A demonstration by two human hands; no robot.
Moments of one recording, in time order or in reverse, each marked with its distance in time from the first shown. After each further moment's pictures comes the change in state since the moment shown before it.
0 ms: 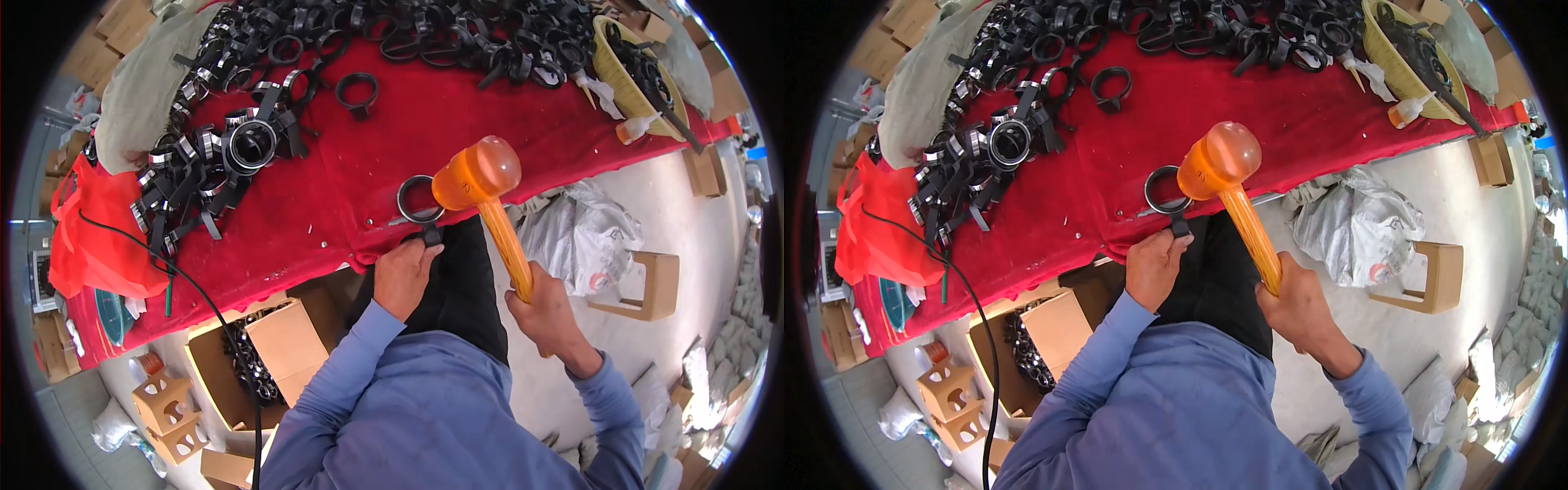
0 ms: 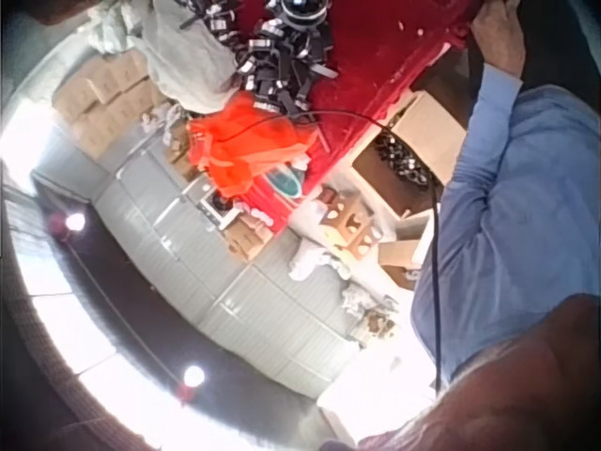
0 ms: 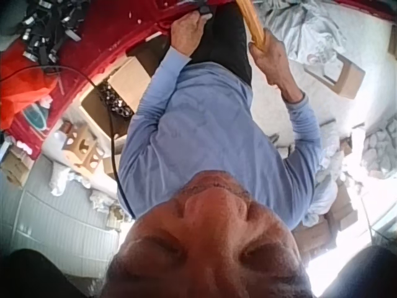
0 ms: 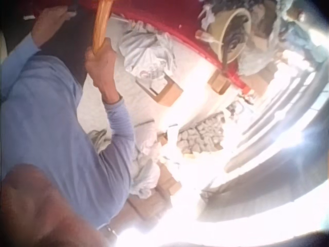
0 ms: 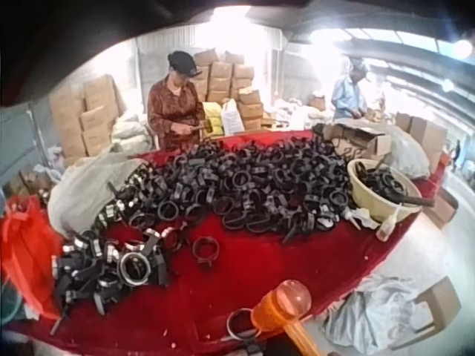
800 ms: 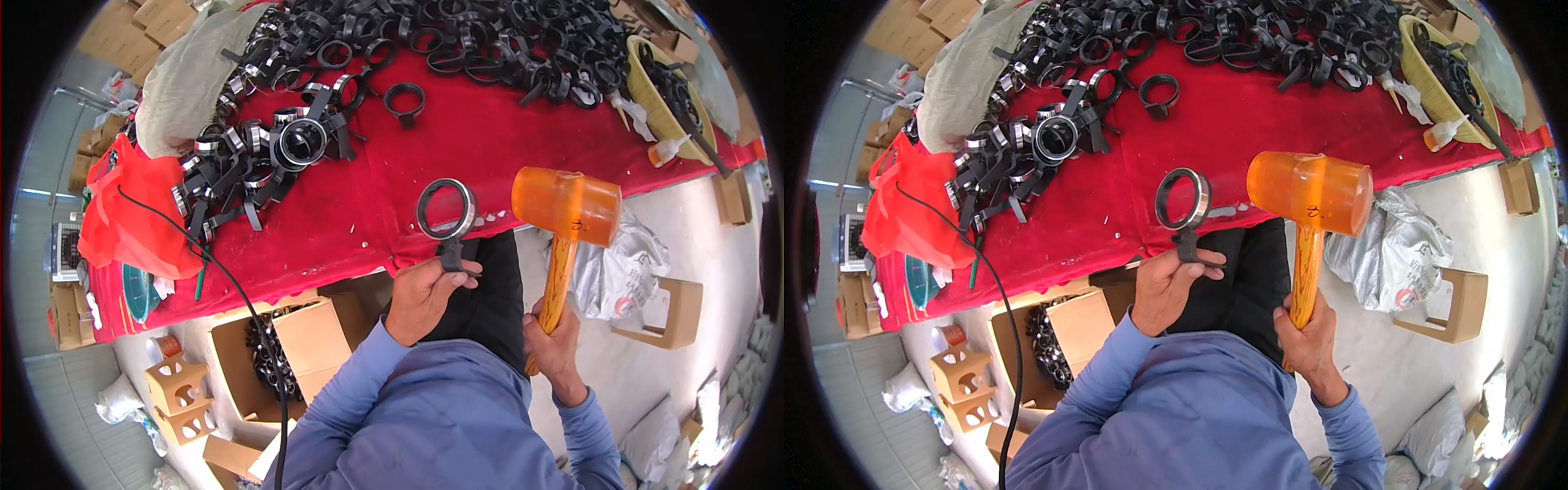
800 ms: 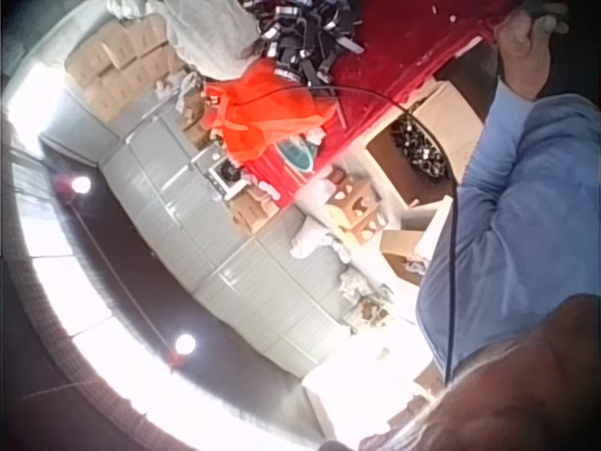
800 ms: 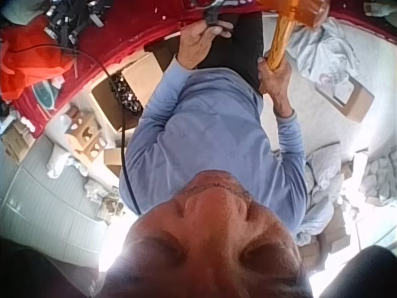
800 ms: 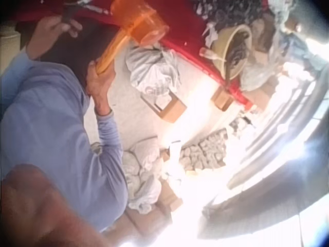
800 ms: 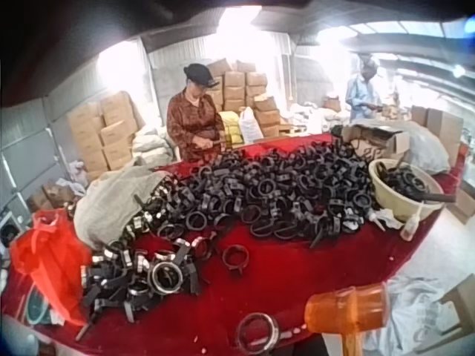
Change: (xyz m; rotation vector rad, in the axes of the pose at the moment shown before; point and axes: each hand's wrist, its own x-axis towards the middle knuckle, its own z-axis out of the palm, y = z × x) left_hand -0.011 0.039 -0.056 -0.670 -0.094 -0.096; right_hand -0.023 0.022 0.050 0.650 0.138 0.086
